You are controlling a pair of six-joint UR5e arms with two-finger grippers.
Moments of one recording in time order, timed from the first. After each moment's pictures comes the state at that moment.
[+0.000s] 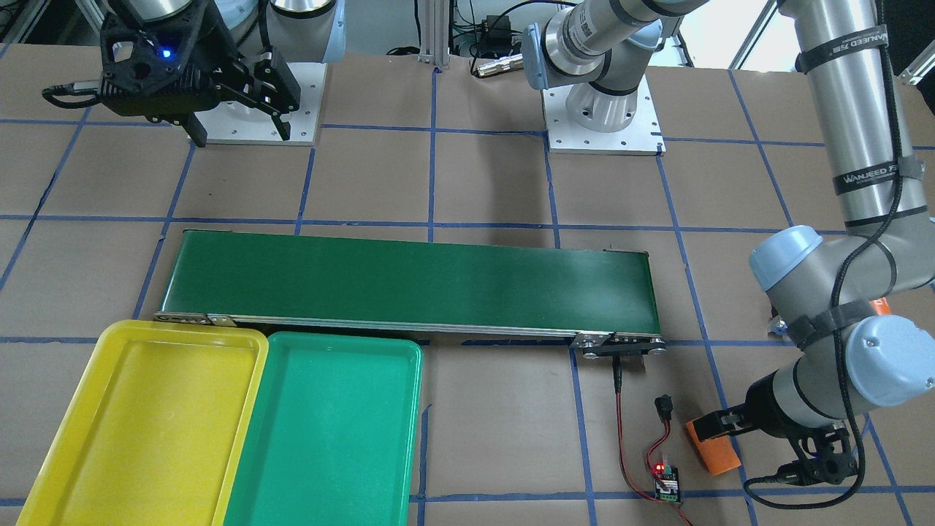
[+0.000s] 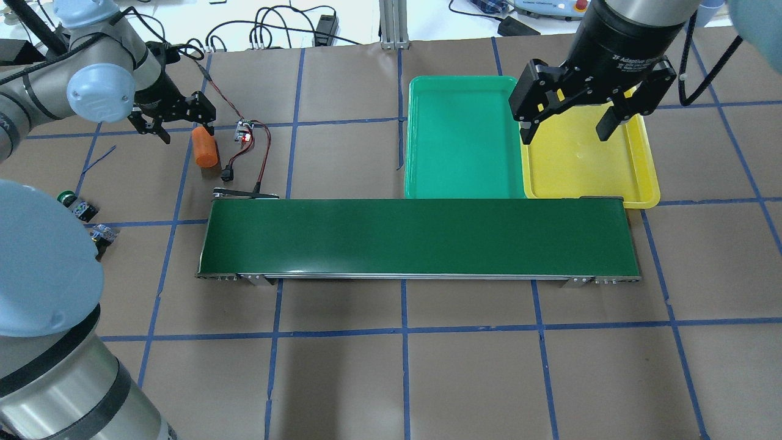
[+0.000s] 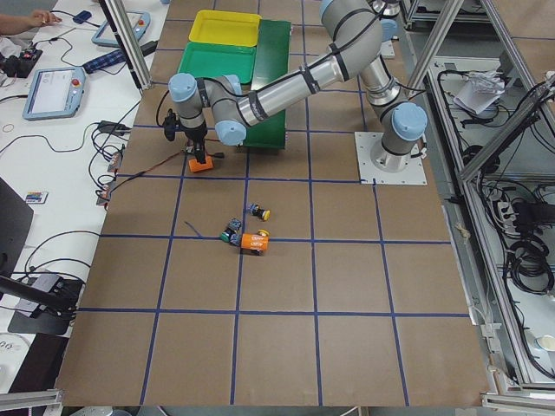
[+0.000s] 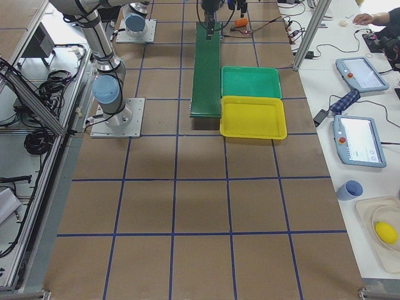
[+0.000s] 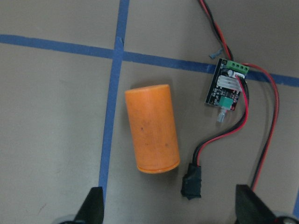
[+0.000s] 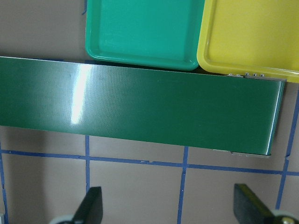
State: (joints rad) left arm -1.29 -2.22 -1.40 -1.09 1.56 0.10; right arm 1.61 -1.59 1.45 -1.39 -1.48 -0.02
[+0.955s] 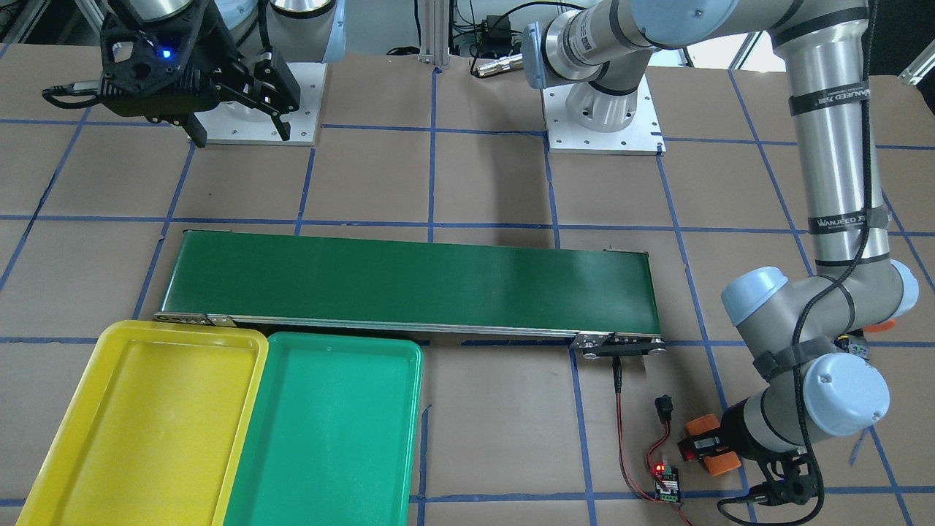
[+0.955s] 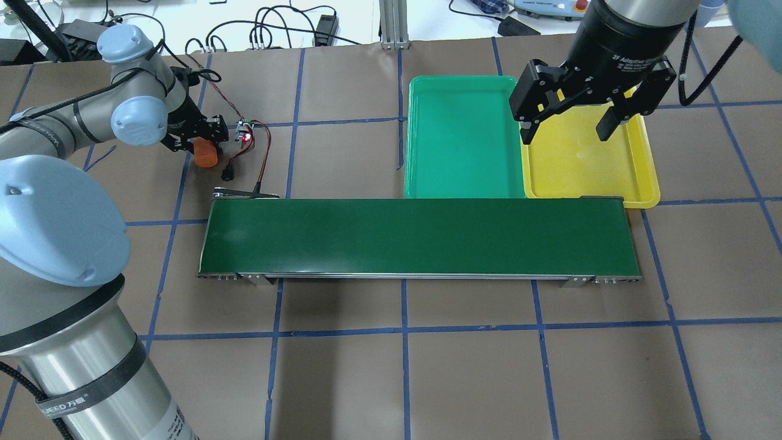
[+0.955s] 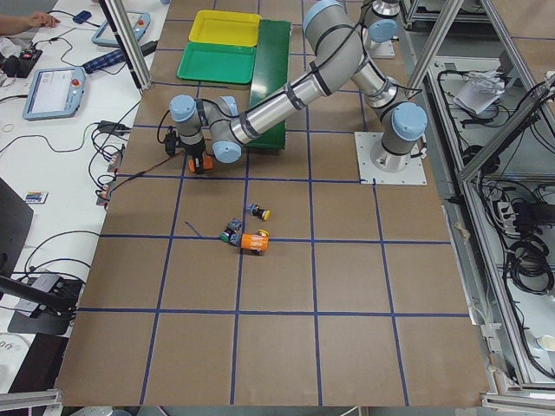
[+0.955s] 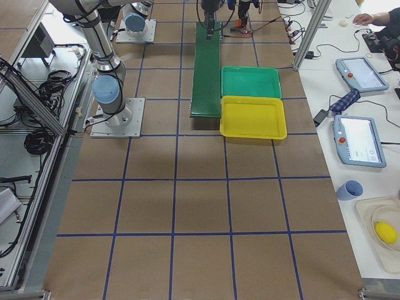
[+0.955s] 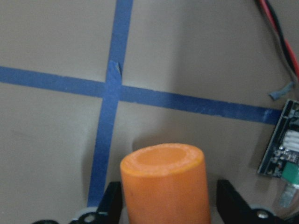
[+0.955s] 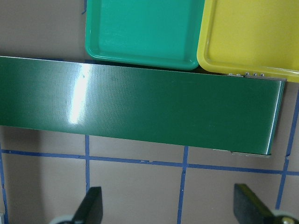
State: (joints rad) left arm -1.30 -2.30 -1.41 -1.01 1.57 0.08; right arm 1.61 -1.59 1.45 -1.39 -1.48 -0.02
